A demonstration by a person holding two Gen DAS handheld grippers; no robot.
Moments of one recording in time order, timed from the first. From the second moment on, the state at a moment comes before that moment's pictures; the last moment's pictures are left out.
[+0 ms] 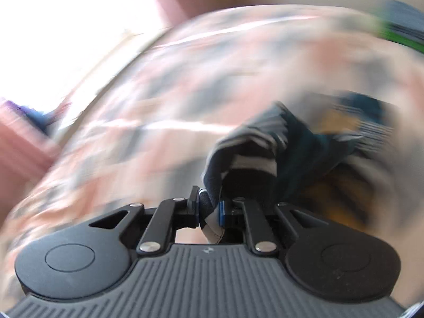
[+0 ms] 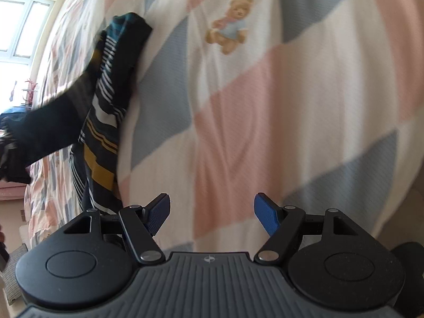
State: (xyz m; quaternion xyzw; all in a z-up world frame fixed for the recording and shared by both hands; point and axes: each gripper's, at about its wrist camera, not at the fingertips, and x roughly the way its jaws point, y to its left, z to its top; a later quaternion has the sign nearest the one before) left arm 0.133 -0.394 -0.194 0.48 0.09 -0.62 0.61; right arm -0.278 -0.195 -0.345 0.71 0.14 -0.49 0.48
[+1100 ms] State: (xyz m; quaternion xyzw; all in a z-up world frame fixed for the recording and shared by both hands) left arm -0.009 -0.491 -0.321 0.60 -0.02 -0.78 0.17; right arm -0.295 -0.320 -0.368 0.64 0.15 -0.46 0.60
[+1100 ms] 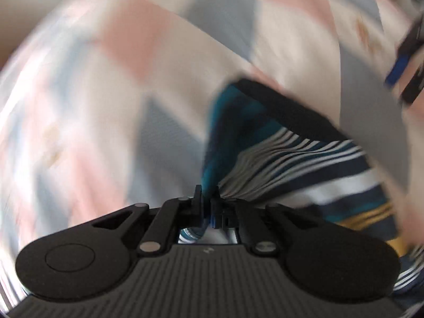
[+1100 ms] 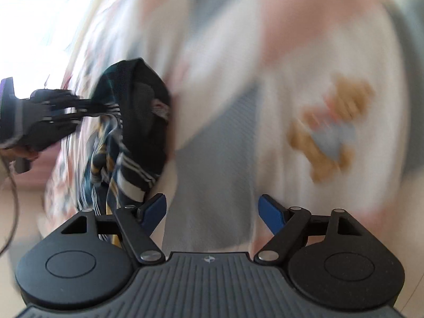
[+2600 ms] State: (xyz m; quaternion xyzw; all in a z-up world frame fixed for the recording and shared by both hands) left arm 0.287 -0.191 -0.148 0.23 0.12 -0.53 0.81; right arm -0.030 -0.264 -0.116 -0.07 0.22 -0.44 0.87
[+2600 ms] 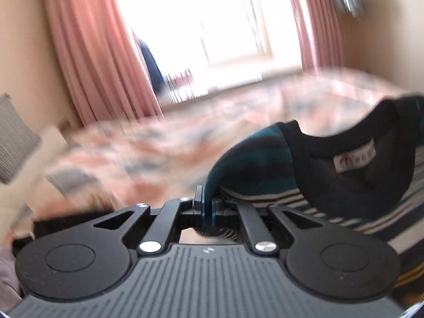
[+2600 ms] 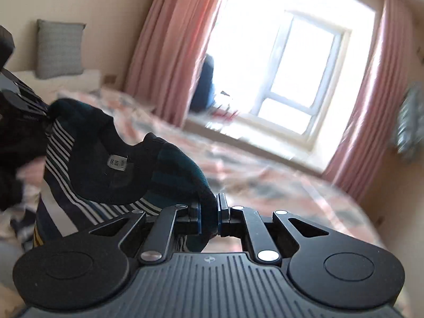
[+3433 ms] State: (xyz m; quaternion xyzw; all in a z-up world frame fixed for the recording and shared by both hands) left arm 0.042 0.016 0.067 0.09 -0.11 -0.46 0.87; right arm -0.235 -0.081 0.087 -0.27 0.11 -0.52 0.80
